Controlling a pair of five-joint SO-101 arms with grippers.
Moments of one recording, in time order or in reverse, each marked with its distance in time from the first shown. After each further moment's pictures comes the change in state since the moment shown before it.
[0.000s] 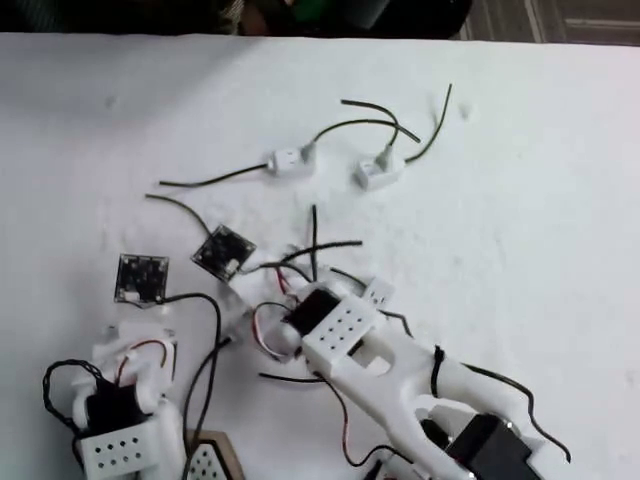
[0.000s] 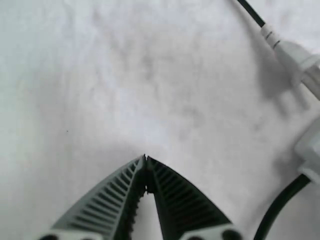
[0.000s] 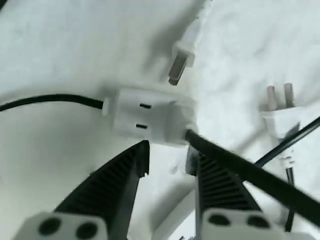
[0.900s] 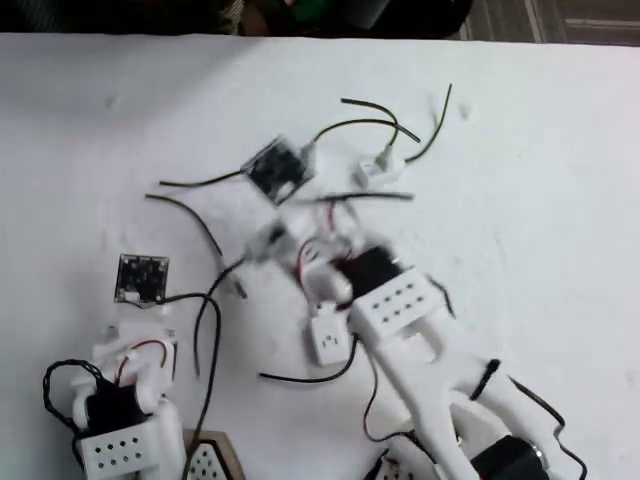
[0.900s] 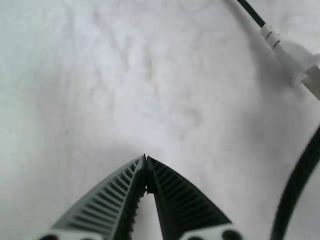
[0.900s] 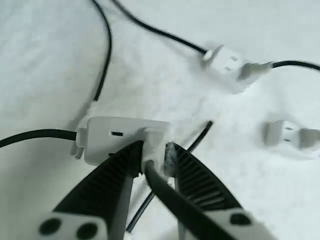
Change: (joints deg) left arm 0.0 0.0 0.0 0.0 0.0; right arm 18.0 -8.4 -12.5 0.4 4.7
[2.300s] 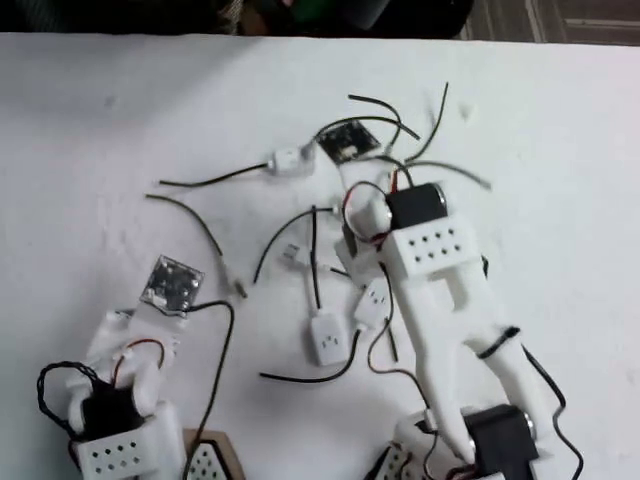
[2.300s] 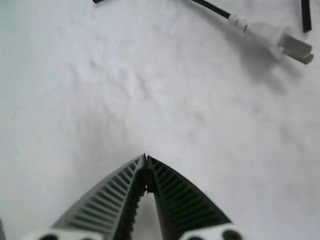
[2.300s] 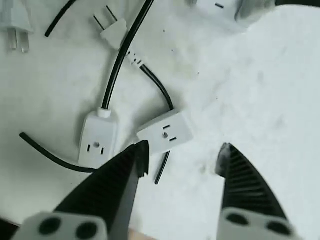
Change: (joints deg) left arm 0.0 -0.4 -3.7 0.0 -21.1; right arm 12.0 7.2 -17.1 43.0 -1.8
